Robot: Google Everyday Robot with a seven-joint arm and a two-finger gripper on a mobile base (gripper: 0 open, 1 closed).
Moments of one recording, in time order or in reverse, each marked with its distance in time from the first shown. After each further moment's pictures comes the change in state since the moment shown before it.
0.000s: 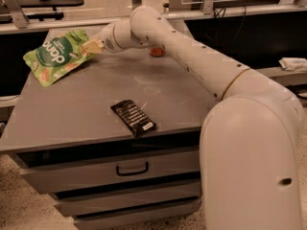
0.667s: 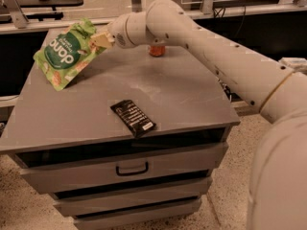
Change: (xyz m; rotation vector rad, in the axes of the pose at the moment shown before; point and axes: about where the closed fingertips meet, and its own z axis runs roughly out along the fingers) arm -0.022 0.009 -0.072 0.074 -0.046 -0.051
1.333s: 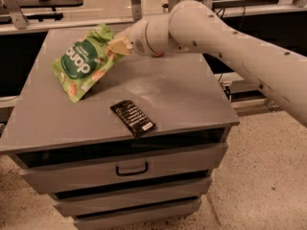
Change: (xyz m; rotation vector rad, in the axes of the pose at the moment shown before) arm 0.016 0.017 -0.081 0.066 0.062 0.030
